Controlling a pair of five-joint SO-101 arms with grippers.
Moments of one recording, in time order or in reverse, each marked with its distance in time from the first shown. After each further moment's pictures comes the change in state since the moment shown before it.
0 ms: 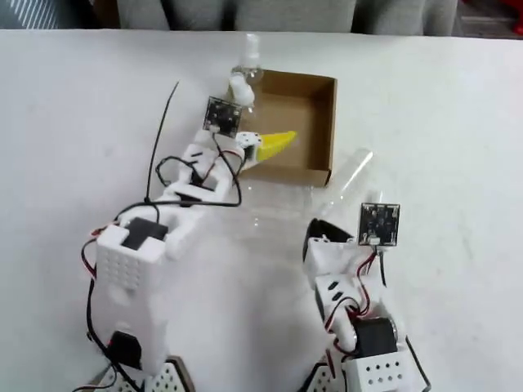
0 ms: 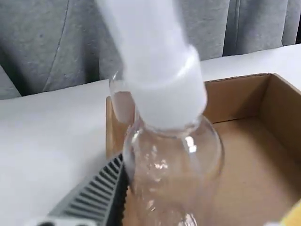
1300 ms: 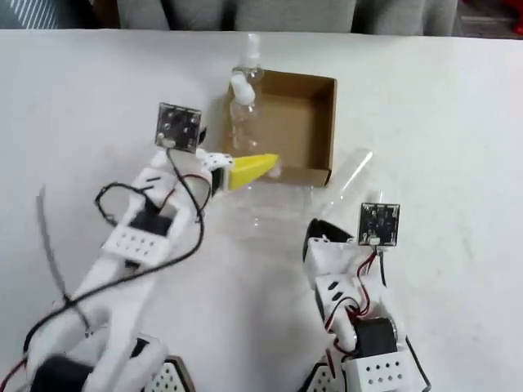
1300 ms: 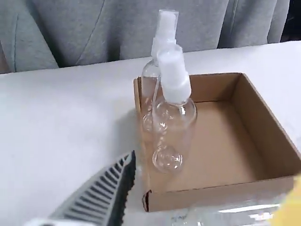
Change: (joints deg) left arm -1.6 -65.6 33.5 42.5 3.5; right arm 0.0 0.0 0.0 0.0 0.1
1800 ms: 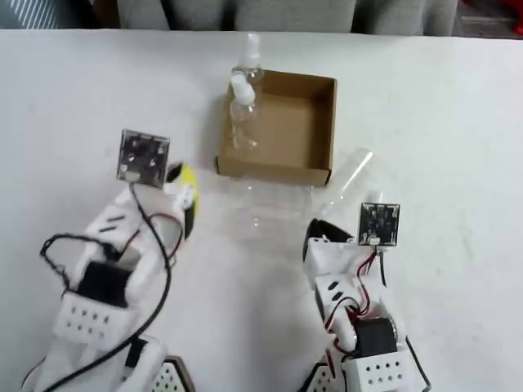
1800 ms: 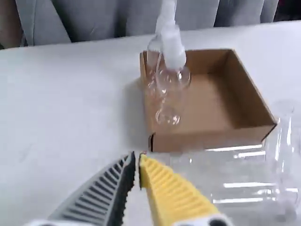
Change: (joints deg) left arm -1.2 -34.5 0.4 42.9 0.2; right arm 0.0 0.0 0.0 0.0 0.0
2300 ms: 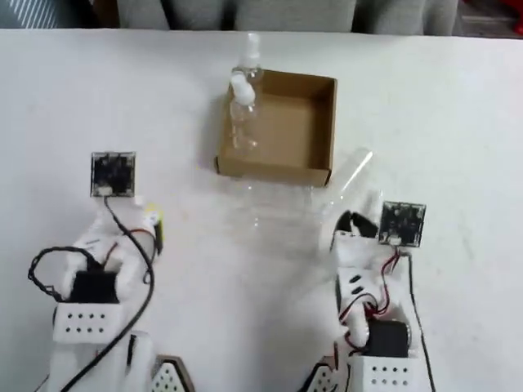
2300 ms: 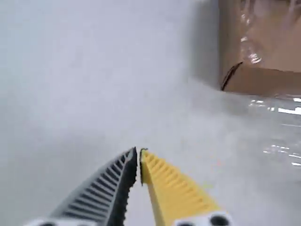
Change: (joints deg) left arm -15.8 -0.2 14.9 -1.8 0.0; right arm 12.3 0.0 -5.9 0.0 14.7
